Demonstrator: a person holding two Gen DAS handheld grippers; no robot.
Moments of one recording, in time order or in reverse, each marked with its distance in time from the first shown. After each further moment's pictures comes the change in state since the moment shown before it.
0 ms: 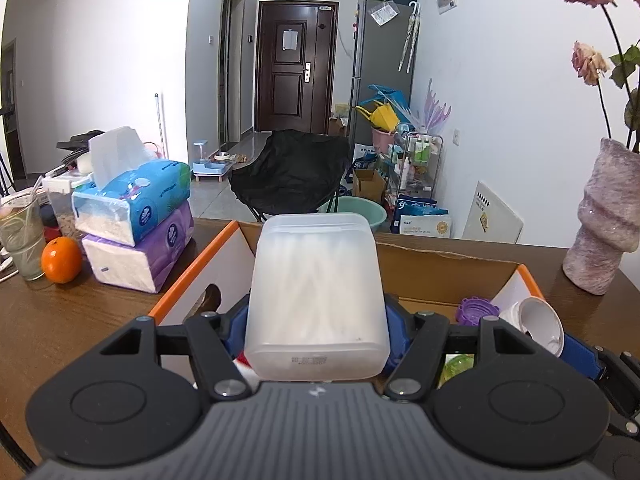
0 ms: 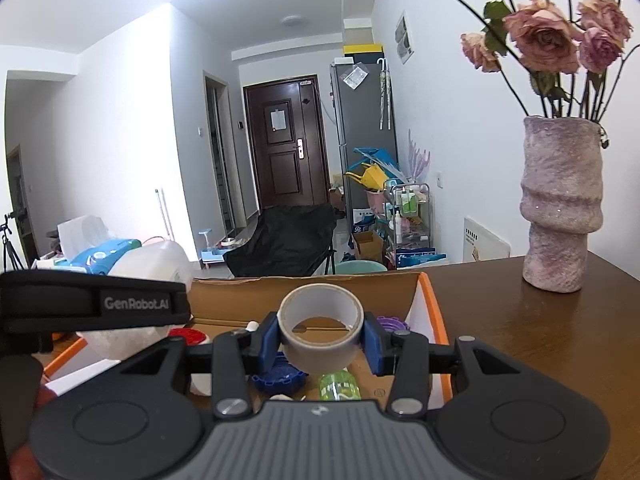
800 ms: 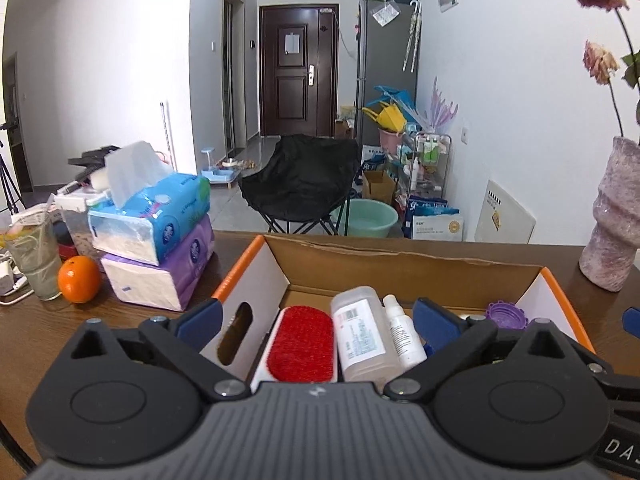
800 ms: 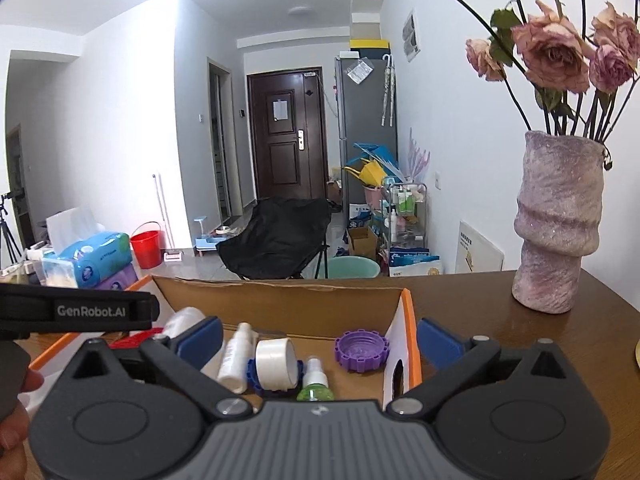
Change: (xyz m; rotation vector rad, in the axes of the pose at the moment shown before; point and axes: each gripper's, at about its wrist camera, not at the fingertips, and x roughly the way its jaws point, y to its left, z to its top) left arm -0.008 0.020 0.009 0.029 -0.014 0.030; right arm -0.006 -0.008 0.019 -0.054 0.023 -0.011
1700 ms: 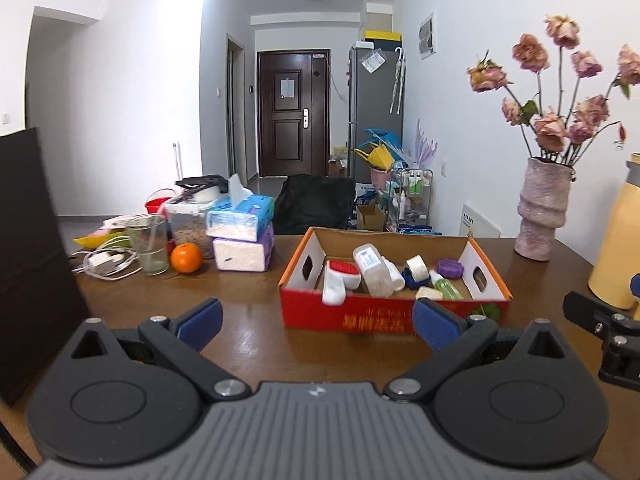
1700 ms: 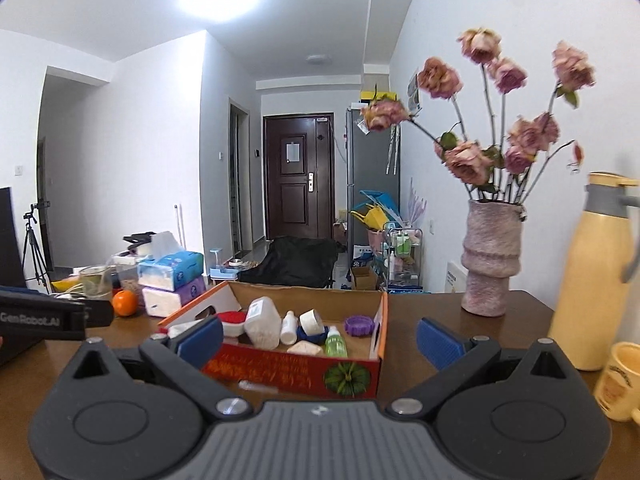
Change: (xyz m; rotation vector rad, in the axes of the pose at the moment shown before) left arm -0.279 0.062 -0.093 0.025 -0.131 -0.020; right arm -0.262 0.029 -0.044 -0.047 -0.134 0.004
